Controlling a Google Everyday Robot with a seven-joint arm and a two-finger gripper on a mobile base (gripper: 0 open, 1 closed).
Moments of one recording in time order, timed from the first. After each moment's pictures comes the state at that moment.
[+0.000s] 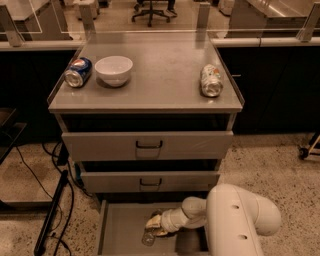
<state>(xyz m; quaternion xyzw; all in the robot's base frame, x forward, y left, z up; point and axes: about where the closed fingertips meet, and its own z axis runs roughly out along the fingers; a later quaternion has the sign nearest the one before) 0.550 0.018 0.150 -0.18 -0.90 -0.39 0.06</state>
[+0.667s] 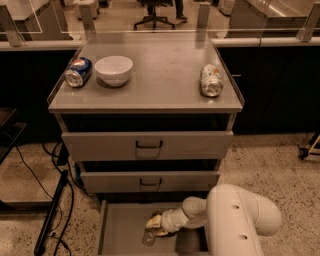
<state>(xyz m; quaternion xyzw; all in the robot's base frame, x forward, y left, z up) 0.551 0.018 0.150 -0.18 -0.90 -0.39 0.06</state>
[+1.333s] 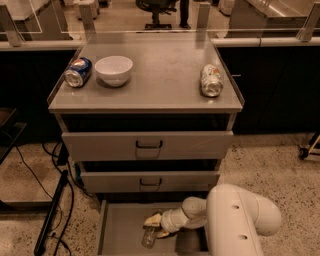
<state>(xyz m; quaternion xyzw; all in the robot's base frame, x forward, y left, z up) 0.551 0.018 0.150 -0.18 -0.90 -0.39 0.06</state>
